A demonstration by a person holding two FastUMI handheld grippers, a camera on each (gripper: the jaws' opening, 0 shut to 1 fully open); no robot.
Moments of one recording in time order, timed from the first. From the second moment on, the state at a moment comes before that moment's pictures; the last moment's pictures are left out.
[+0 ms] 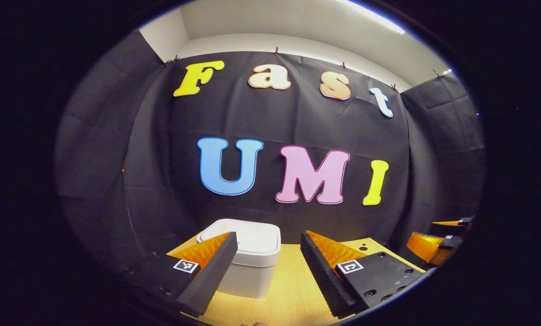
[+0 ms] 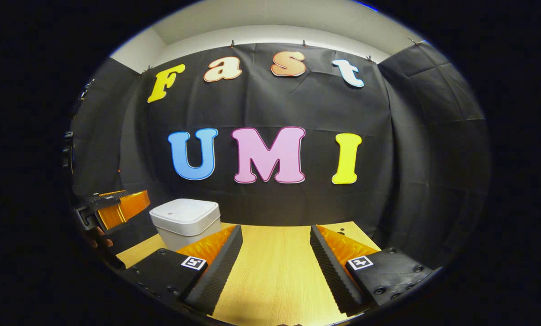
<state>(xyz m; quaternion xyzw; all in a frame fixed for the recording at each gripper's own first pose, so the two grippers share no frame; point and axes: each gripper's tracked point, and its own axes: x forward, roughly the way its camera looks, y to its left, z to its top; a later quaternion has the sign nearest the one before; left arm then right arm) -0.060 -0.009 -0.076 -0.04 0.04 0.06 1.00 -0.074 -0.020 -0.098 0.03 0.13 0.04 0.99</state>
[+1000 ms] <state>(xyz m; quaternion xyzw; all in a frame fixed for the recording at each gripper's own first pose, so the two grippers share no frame) -0.041 -0.004 -0.045 0.00 0.00 0.05 1.00 -0.041 -0.003 -0.057 0.04 0.06 0.05 1.00</state>
